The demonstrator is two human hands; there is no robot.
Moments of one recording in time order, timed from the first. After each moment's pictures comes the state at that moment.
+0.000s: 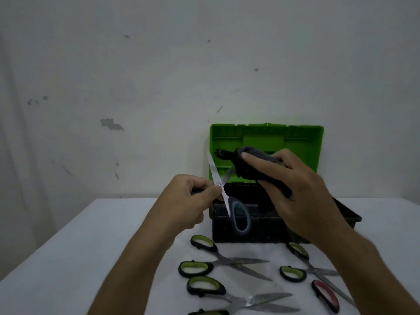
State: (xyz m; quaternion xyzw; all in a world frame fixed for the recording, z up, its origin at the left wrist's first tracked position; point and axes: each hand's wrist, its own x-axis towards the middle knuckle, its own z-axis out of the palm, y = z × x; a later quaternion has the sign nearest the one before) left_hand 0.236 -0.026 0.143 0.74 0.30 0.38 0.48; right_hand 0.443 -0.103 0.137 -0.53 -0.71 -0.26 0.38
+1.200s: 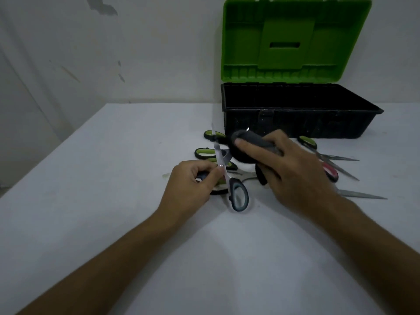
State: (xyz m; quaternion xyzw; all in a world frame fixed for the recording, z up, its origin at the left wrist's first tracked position) left_hand 0.197 -0.079 -0.012 0.73 0.33 0.40 0.44; right_hand 0.399 -0.149 -0.002 -0.56 -0.75 -0.25 0.27
